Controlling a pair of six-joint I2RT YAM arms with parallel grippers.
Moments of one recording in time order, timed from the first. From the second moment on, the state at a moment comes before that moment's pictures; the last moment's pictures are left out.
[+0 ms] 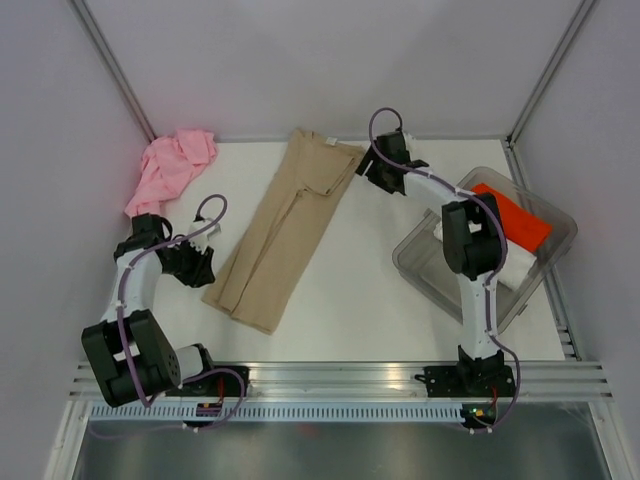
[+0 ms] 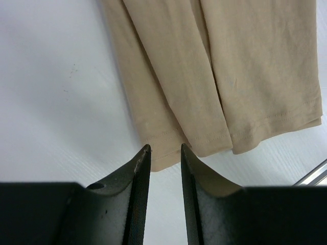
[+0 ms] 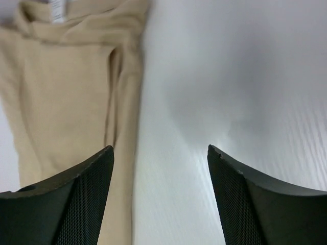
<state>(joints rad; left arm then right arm) 0.33 1.25 0.81 -0.85 0.58 0.90 0.30 2.31 1.82 -0.23 0.09 0.80</state>
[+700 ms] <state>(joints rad) 0.35 1.13 0.83 -0.89 0.52 0.83 1.15 1.91 1.15 -0.05 0.17 0.91</state>
